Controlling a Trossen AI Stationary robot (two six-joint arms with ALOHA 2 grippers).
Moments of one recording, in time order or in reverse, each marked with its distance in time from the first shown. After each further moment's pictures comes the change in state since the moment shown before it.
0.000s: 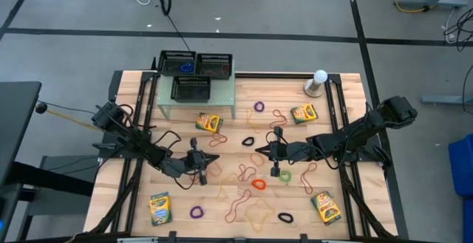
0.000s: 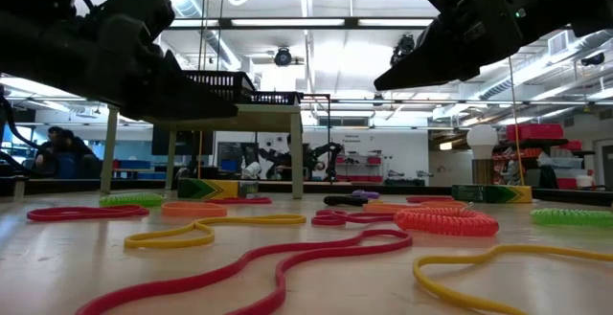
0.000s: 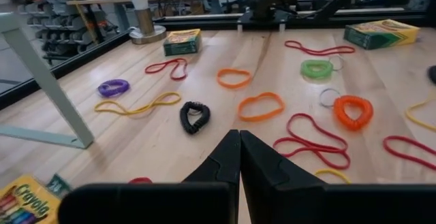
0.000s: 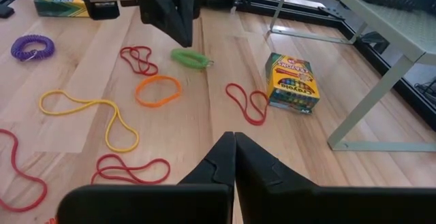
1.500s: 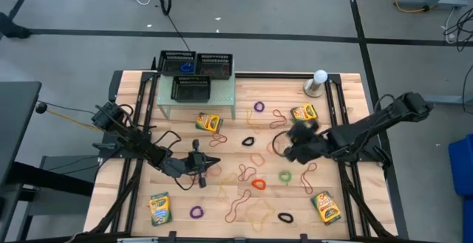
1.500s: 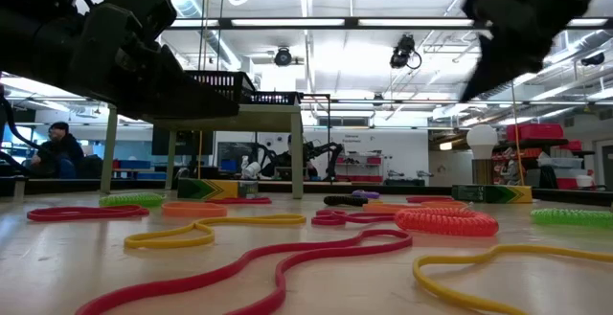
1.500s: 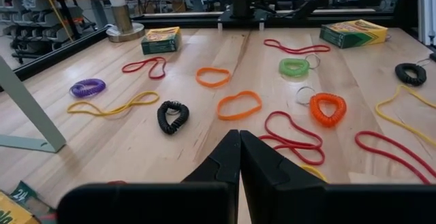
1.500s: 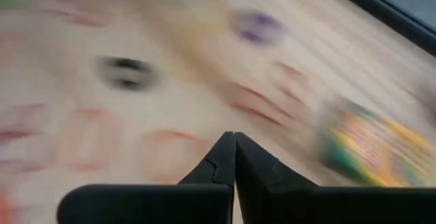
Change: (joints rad) left arm 0.002 0.000 0.004 0.002 0.073 -0.007; right arm 0.026 -0.264 0.186 -1.199 0.244 0.972
